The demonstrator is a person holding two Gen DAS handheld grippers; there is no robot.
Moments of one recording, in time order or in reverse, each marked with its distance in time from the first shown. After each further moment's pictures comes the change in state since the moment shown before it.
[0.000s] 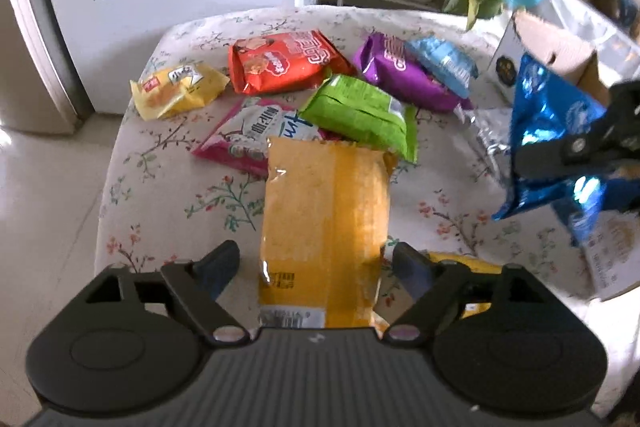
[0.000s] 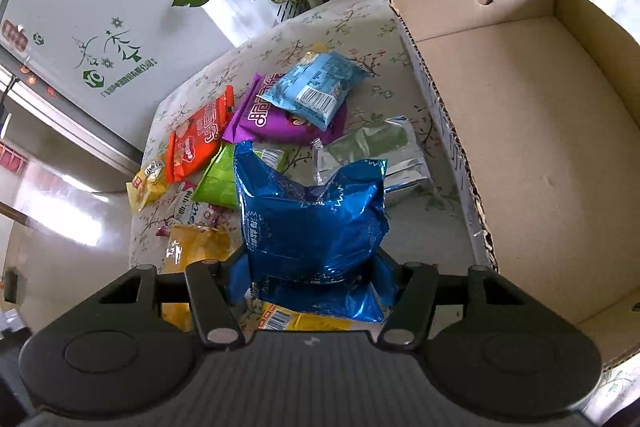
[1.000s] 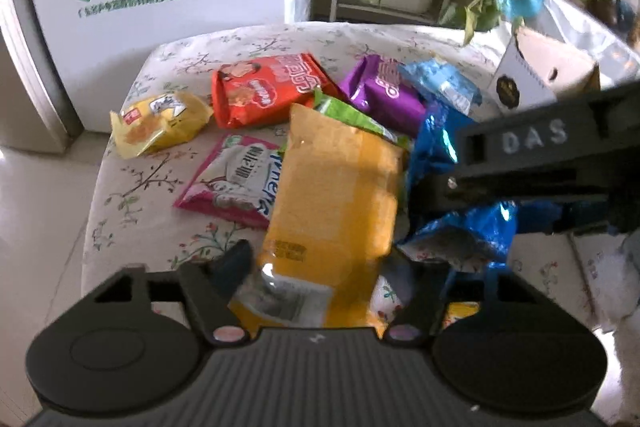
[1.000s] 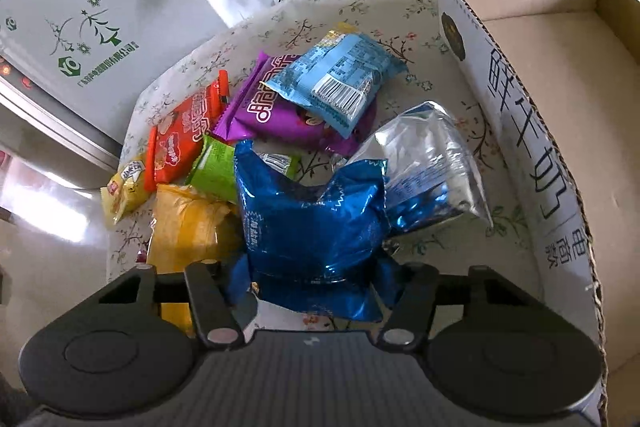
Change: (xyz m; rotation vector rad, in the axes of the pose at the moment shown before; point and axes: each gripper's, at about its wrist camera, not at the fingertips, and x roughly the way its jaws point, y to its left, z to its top) left arm 0.009 0.000 0.022 -0.012 -0.032 -0.042; right arm 0.051 0.021 0.012 -0.001 0.035 -0.049
